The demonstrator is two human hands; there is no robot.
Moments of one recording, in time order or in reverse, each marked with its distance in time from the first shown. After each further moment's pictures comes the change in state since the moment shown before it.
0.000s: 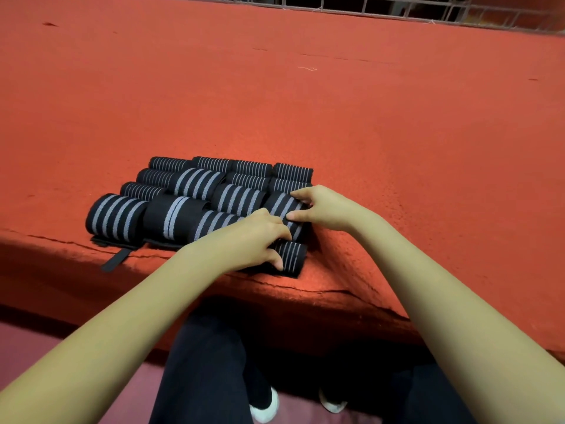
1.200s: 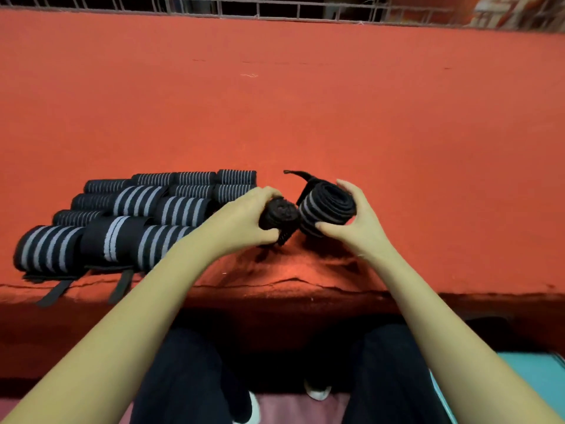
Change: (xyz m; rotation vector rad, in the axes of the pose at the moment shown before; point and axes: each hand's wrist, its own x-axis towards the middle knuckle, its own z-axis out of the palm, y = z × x) left_hand 0.031 0.050 -0.016 -0.305 0.281 0.117; right_hand -0.129 0.068 -0.004 0.535 0.679 0.076
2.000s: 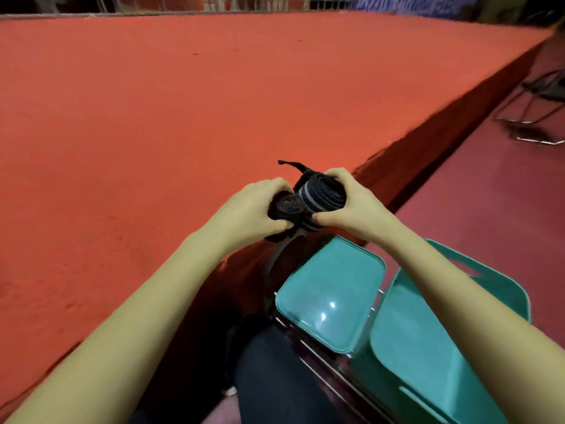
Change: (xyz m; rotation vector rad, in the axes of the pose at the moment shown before) left_hand 0.079 0.275 0.133 -0.166 -0.276 0.731; right_hand -0.191 -0.018 -0.250 -0.425 0.431 0.433
